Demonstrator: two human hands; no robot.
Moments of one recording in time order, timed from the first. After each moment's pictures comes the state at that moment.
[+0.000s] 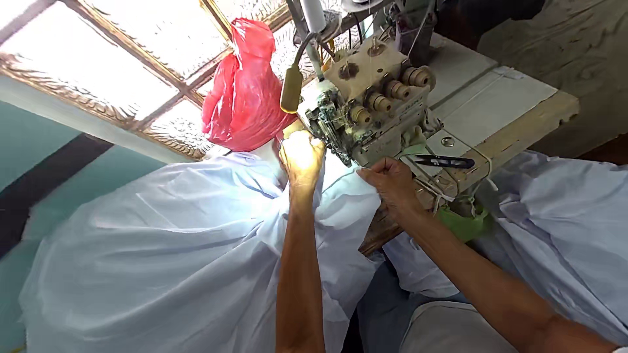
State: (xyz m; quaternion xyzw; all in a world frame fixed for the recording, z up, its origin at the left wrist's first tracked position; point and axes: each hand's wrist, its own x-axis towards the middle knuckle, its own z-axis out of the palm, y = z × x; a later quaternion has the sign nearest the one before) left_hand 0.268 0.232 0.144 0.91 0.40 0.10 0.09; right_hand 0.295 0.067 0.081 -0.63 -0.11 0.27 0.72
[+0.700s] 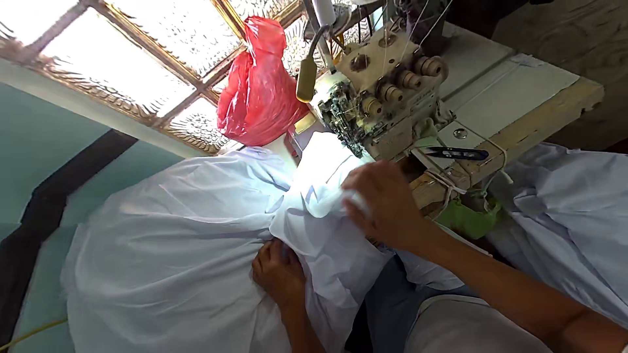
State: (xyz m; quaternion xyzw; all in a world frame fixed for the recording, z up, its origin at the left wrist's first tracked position) left_hand 0.044 0.178 0.055 0.84 0.47 0.26 0.00; right_hand 0.261 0.060 0.098 -0.67 -0.56 -0.18 0.46
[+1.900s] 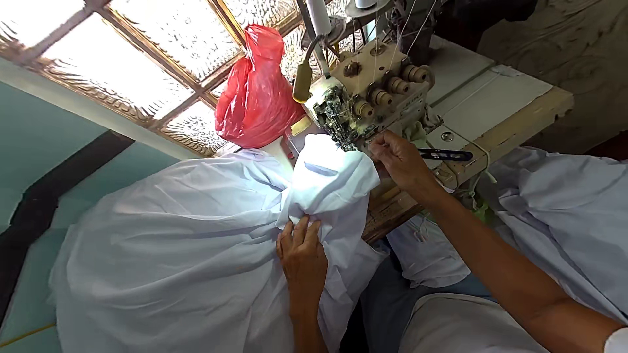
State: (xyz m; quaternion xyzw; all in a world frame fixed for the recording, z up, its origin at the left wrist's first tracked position) left_hand 0.081 0.150 0.072 0.93 0.29 0.23 0.05; right_hand 0.331 0.056 0.098 -0.72 -0.34 0.20 0.57
